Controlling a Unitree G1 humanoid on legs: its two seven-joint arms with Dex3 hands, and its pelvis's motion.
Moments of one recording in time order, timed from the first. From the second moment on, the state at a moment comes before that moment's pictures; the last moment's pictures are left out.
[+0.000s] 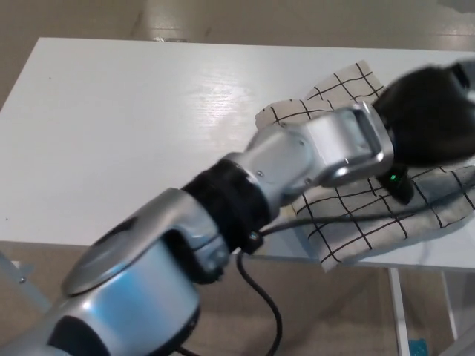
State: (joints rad) left_arm -1.21 0.03 -0.76 0.71 1.08 -0.34 0.09; right_arm 0.20 -0.13 -0.20 0.82 0.01 -0.65 -0.07
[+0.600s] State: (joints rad) left_arm -0.73 0.30 -0.50 0.08 0.81 -0.36 -0.03; right_arm 0.19 -0.13 -0.21 0.83 0.01 -0.65 -0.06
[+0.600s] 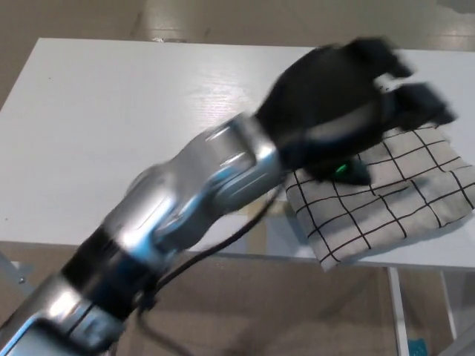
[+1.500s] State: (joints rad) left_arm 0.31 0.56 -0.21 -0.08 0.42 -0.44 -0.23; right_arm 0.21 -0.14 -0.21 0.86 0.01 -0.65 -0.06
